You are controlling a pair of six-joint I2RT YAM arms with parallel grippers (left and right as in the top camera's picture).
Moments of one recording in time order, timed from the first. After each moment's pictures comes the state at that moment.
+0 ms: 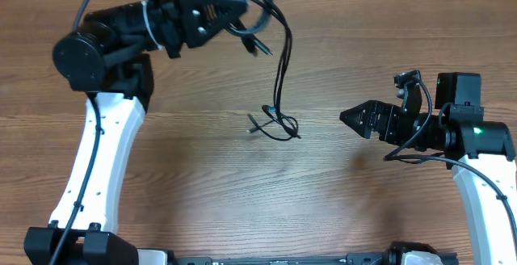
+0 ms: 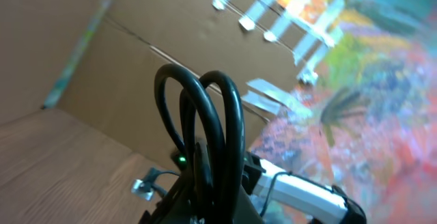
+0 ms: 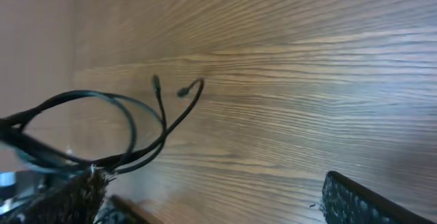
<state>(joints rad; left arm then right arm) -0.10 1.55 1.43 1.10 1.32 -1.53 -0.09 1.21 1.05 -0.95 -0.73 0.15</state>
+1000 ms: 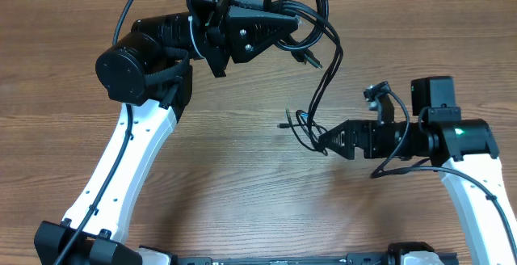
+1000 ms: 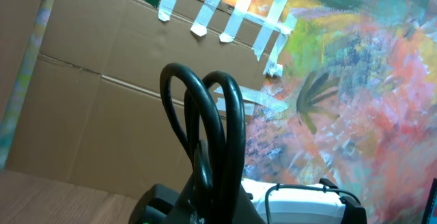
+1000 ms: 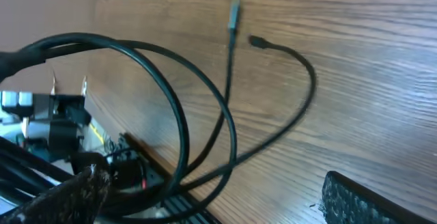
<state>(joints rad) -0.29 1.55 1.43 1.16 1.19 -1.36 0.05 1.21 1.05 -1.06 -0.80 0.02</state>
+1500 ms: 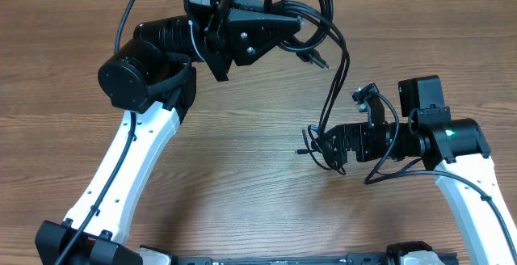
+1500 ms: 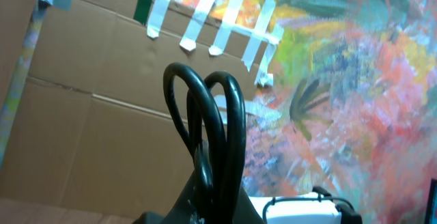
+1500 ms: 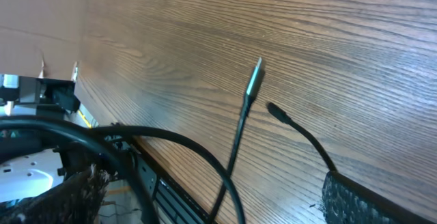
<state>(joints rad) -0.31 1.55 1.43 1.24 1.13 -1.39 0.12 1.21 1.05 -1.04 -0.76 0.02</state>
